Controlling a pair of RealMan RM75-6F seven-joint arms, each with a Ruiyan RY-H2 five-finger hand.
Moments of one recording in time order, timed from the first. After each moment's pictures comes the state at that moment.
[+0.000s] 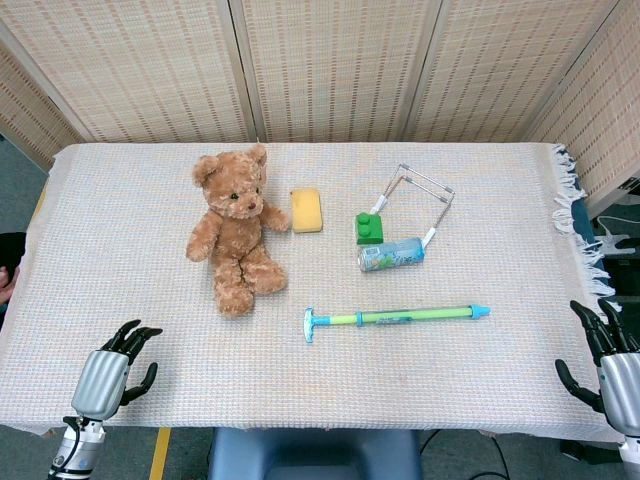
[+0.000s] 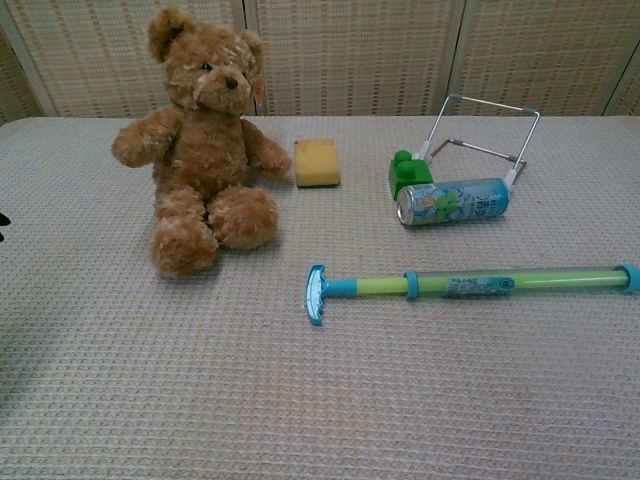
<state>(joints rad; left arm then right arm) -0.13 -1.43 0.02 -1.52 1.64 1.51 0.08 -0.04 -1.08 0.01 -1.61 -1.65 1.67 0.07</state>
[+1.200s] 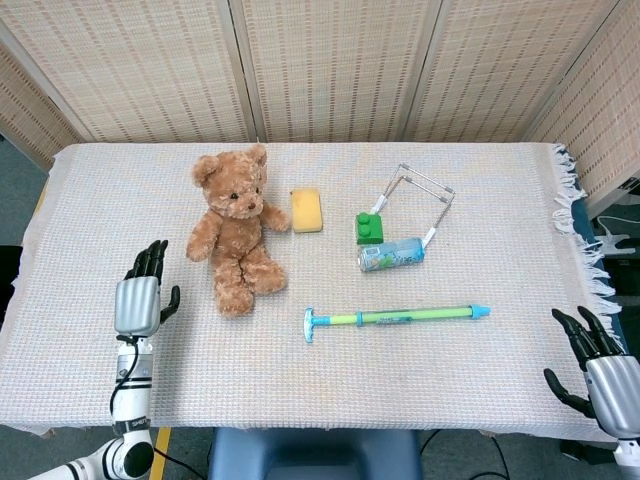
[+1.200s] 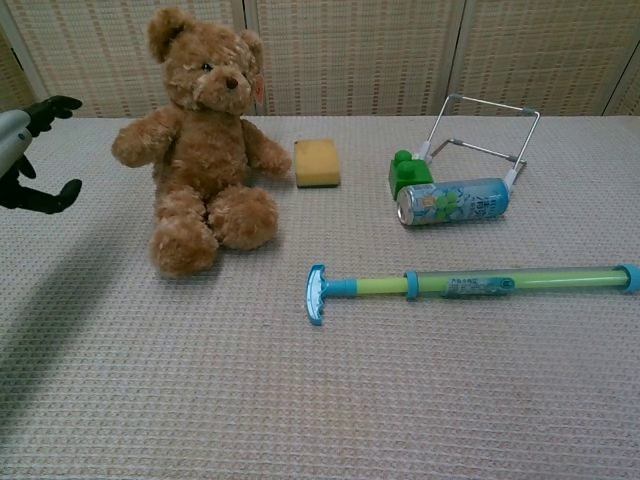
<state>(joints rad) -0.39 -1.73 -0.36 -1.38 1.25 1.35 0.48 -0.03 -1.04 -0.03 -1.63 -1.68 1.62 0.11</state>
